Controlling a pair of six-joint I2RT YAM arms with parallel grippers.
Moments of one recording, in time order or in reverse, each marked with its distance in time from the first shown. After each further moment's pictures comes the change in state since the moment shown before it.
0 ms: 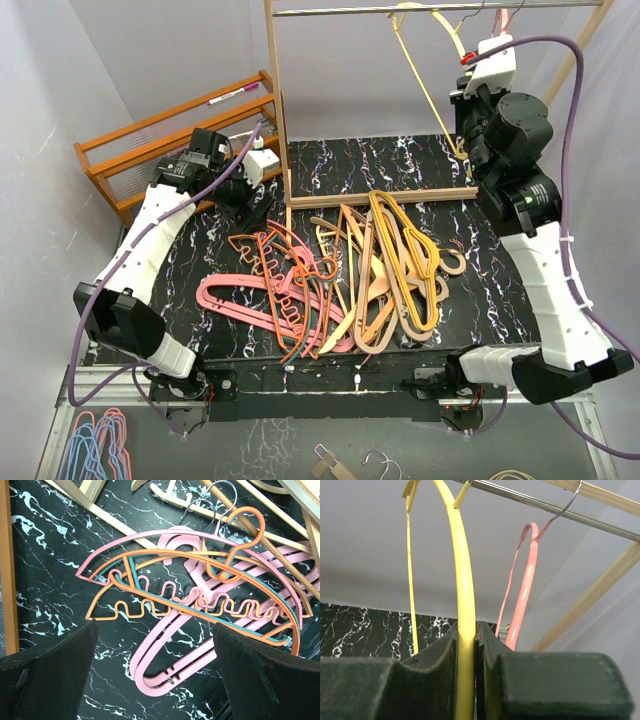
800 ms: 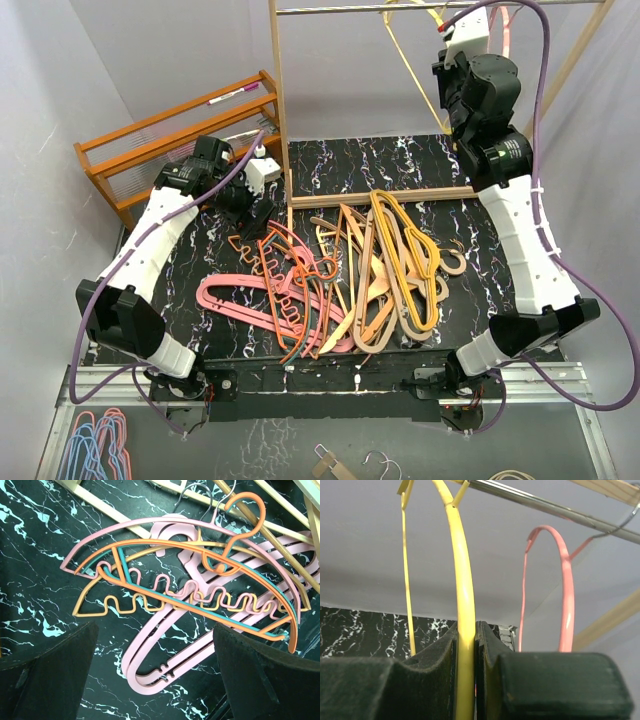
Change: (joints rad) left arm 0.000 -0.001 -0.066 0.012 0.009 0.000; right arm -0.032 0.274 0.246 -0.042 -0.022 0.003
